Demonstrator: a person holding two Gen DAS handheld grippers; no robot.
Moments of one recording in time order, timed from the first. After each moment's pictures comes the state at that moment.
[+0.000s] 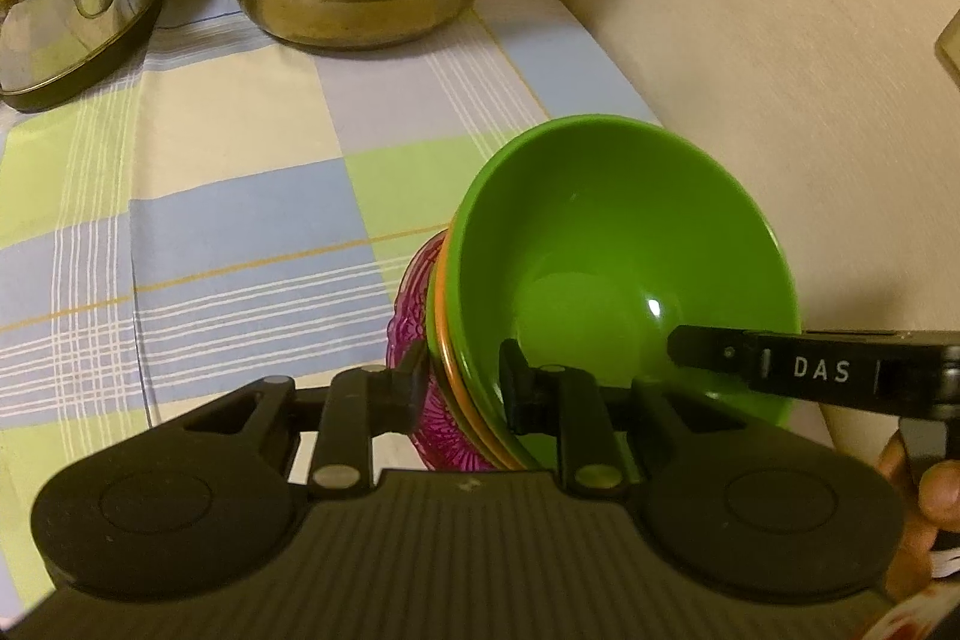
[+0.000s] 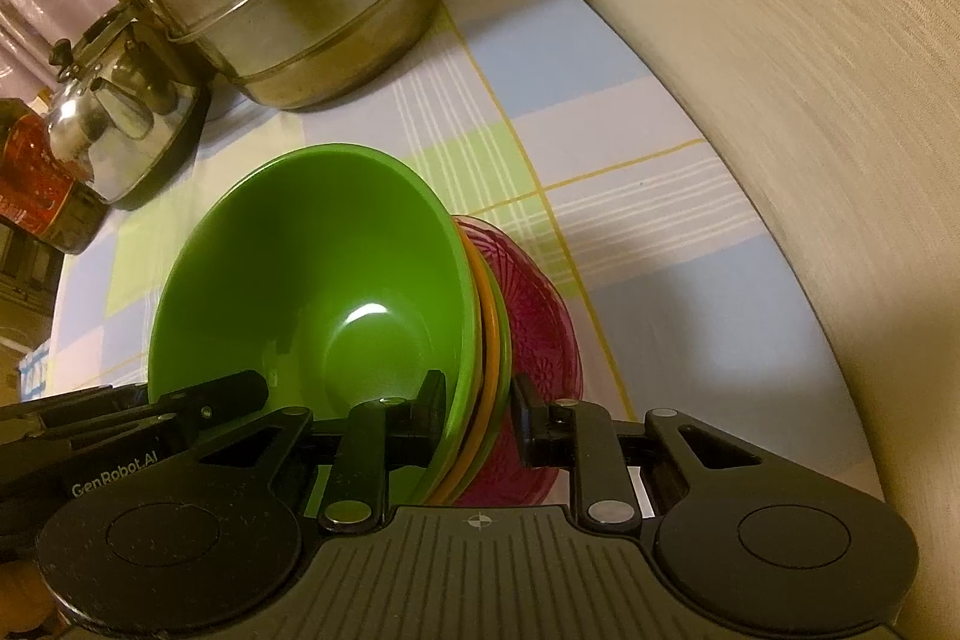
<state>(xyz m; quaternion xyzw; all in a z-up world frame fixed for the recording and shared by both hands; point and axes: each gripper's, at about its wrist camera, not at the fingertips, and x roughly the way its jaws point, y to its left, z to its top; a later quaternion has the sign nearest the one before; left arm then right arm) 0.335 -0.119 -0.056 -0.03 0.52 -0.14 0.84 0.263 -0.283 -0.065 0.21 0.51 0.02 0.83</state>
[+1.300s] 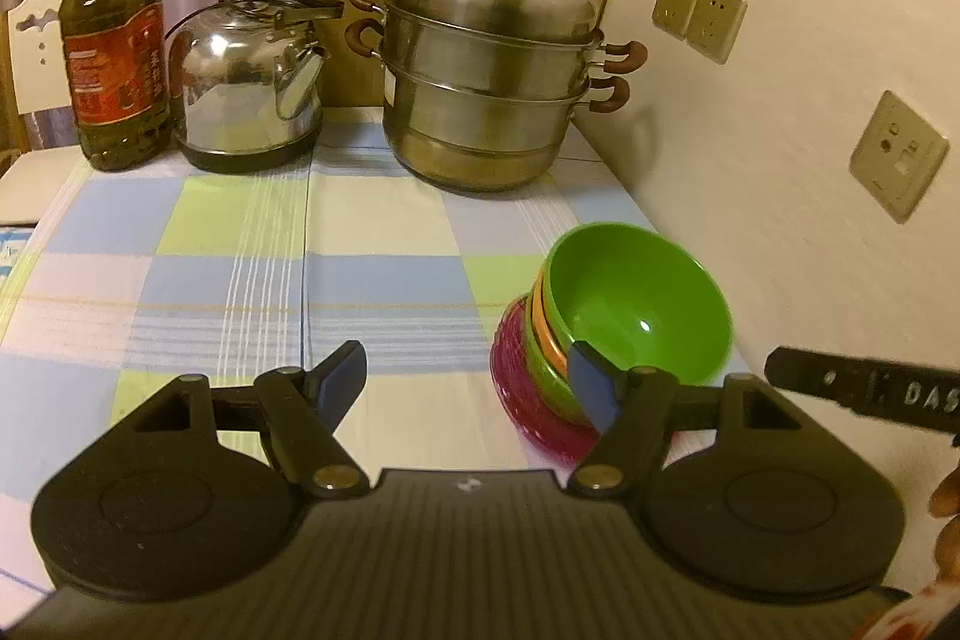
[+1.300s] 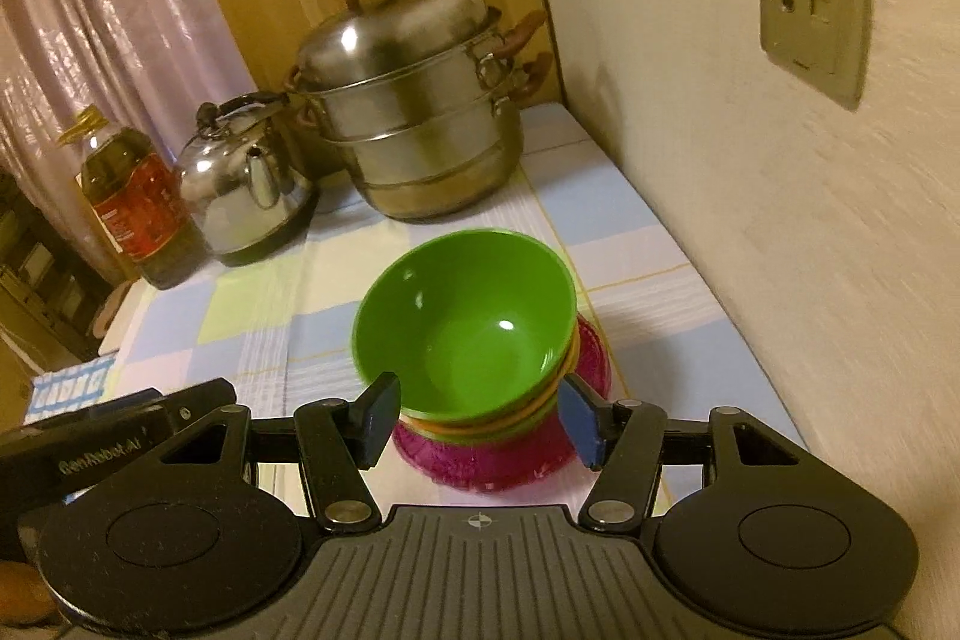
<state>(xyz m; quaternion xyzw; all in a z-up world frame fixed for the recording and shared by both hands) 0.185 -0.049 0.025 -0.07 0.36 -0.06 0.93 0.118 -0.231 0.032 0.15 0.35 0.03 0.92</state>
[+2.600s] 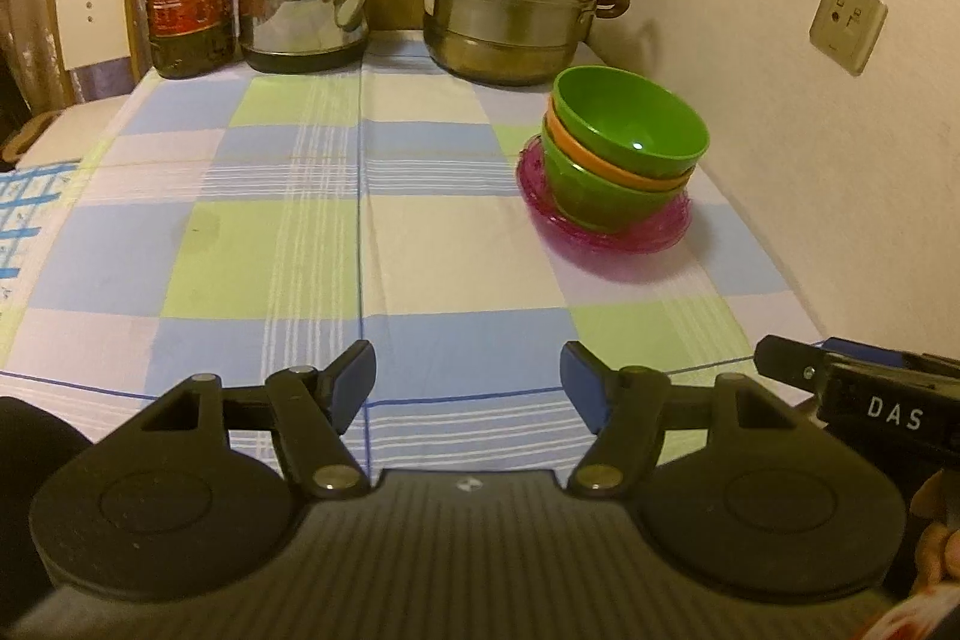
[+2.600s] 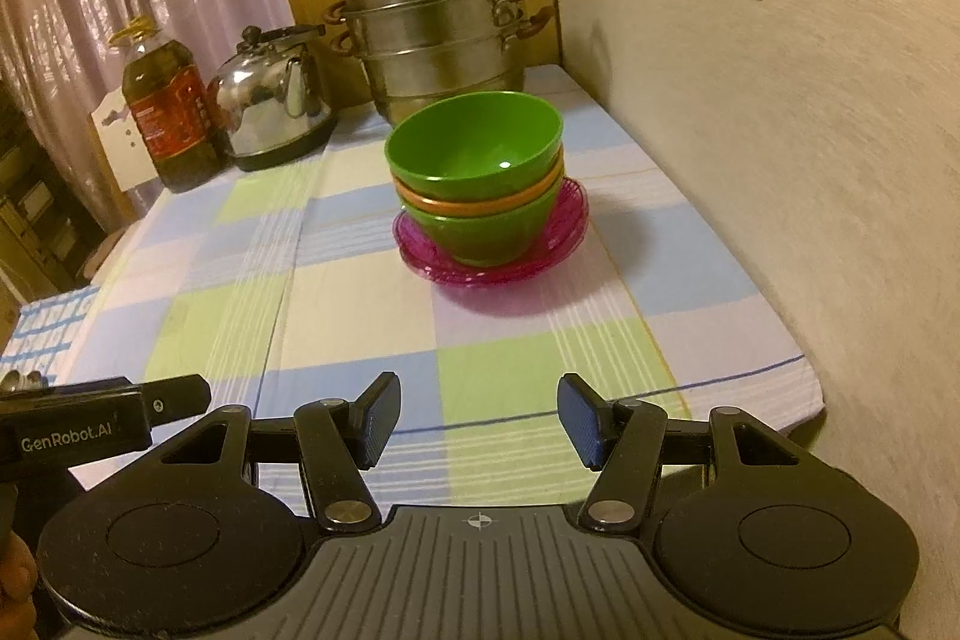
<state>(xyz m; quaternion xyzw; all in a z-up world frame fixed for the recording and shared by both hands) 0.030 -0.048 -0.014 -0.05 0.39 -0.03 0.92 -0.028 -0.191 -0.023 0.11 0.35 0.03 0.93</state>
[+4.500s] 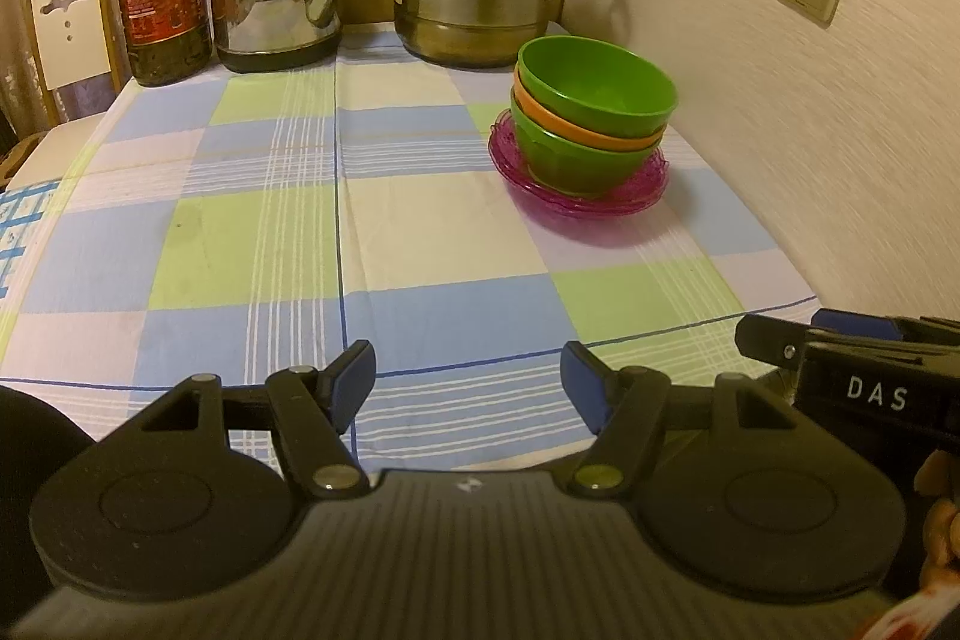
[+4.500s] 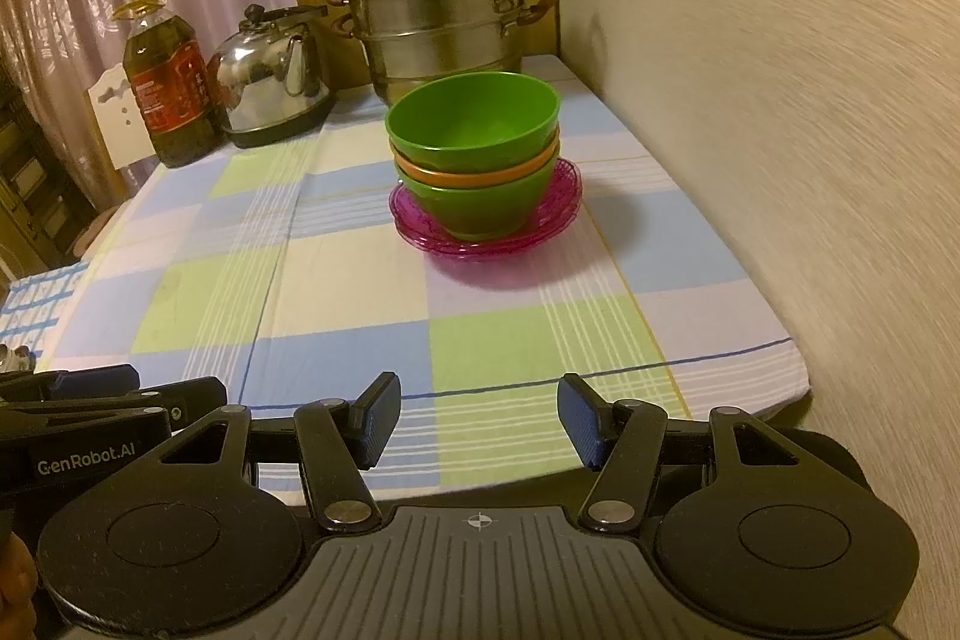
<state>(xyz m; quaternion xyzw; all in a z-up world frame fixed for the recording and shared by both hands) 0.016 -0.060 -0.022 -0.03 0.40 -0.05 0.92 -0.041 -0.184 -0.031 0.09 0.36 0.02 0.93</state>
